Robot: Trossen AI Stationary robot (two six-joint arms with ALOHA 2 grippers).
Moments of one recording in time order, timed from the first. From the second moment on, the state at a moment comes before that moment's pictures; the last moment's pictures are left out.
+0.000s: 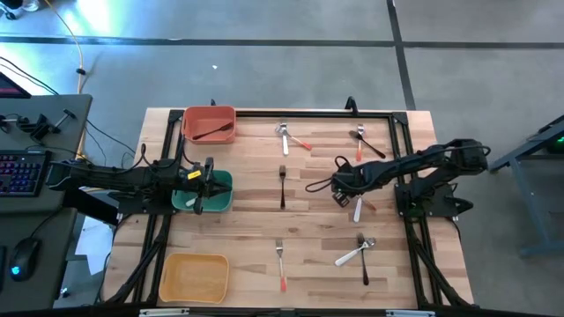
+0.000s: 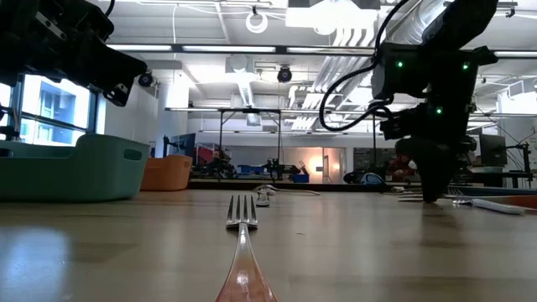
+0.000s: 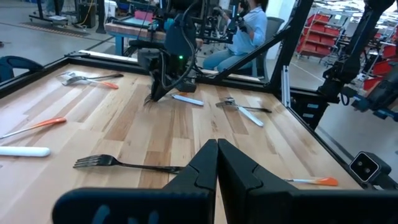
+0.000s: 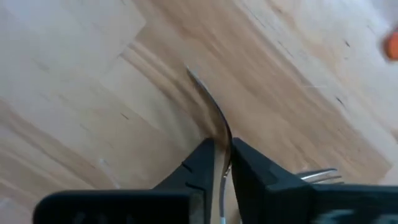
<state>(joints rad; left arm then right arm) 0.01 0.43 0.08 0.25 0.10 -0.16 -0.03 1.50 0.67 -0.65 0.26 0.79</state>
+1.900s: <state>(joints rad) 0.01 0.43 0.08 0.29 0.09 -0.16 0.43 2.11 1.21 1.00 0.45 0.15</state>
